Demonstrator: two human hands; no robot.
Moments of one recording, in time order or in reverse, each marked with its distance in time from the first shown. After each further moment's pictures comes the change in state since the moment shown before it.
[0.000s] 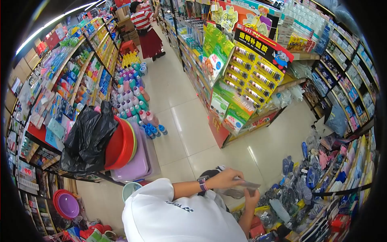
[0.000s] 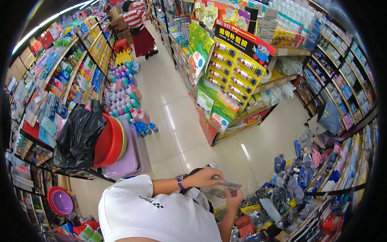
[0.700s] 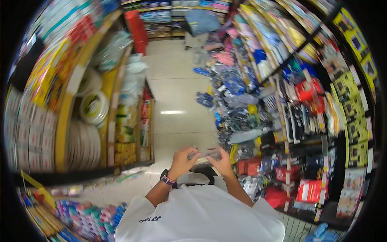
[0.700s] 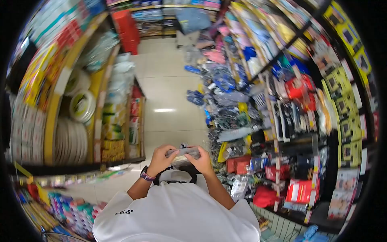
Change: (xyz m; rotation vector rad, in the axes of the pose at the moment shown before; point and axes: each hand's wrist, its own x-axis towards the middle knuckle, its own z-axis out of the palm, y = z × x) left_hand 0.315 -0.044 0.091 -0.037 -0.465 0.098; right_hand 0.160 -0.045 -0.128 0.025 0.624 0.058
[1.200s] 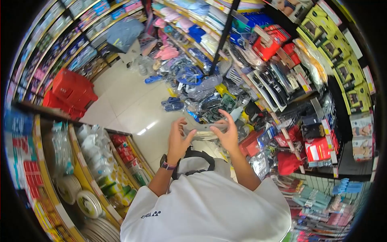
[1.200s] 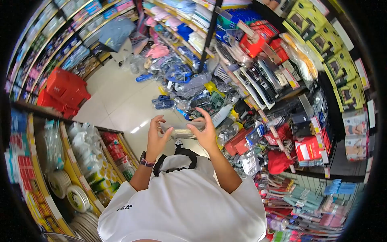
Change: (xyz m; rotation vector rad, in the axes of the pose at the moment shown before) left_hand 0.263 0.033 0.113 -0.138 -0.207 0.146; right_hand 0.147 -0.029 -0.161 0.062 0.647 -0.085
